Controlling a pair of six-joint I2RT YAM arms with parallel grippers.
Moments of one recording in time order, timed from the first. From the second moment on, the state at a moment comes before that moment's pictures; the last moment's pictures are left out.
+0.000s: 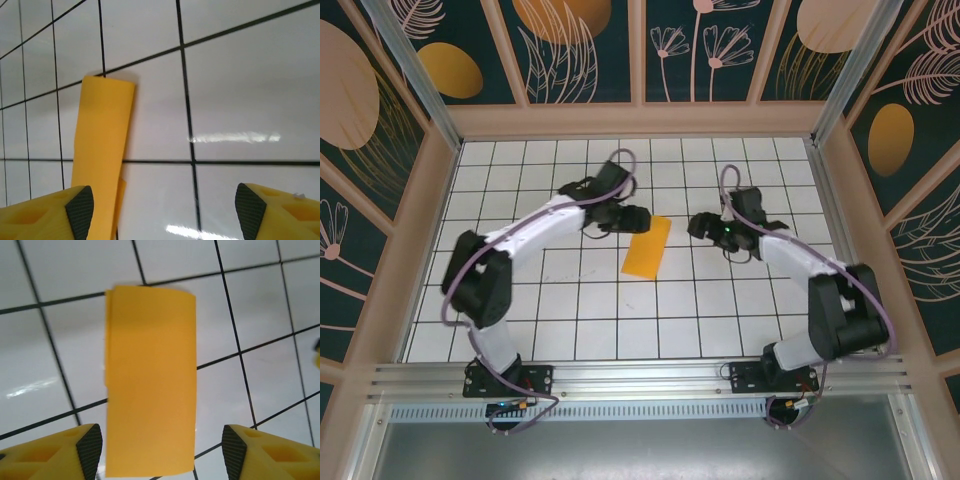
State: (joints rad) left arm -0.61 1.76 1.35 -0.58 0.19 -0.52; right arm 0.31 1.50 0.85 -0.25 -0.30 0.57
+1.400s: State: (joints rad) left arm -0.46 1.35 0.77 -0.13 0.22 -0.55; right arm 0.58 2.03 1.44 -0.45 -0.11 0.54
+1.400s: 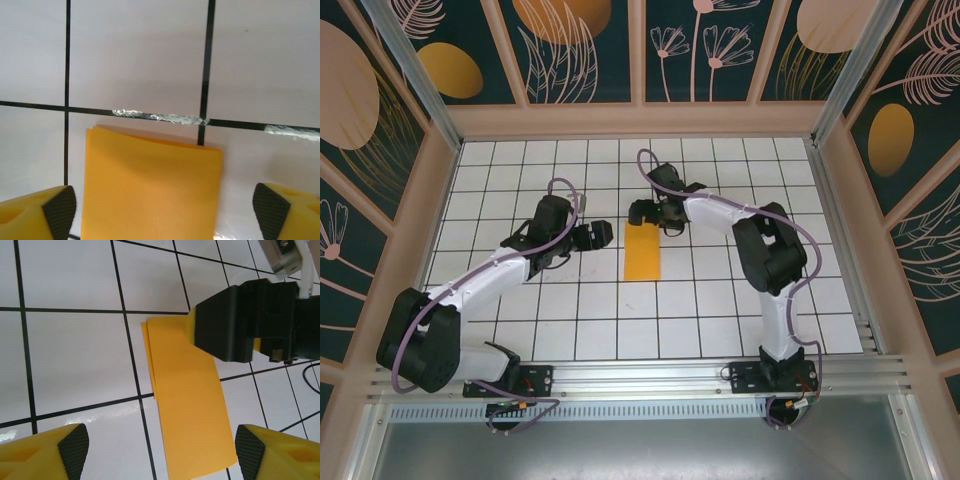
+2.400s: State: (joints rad) left arm -0.46 1.59 0.76 -0.02 0.45 -0.65; right arm 0.53 2.06 1.35 -0.26 -0.39 0.49
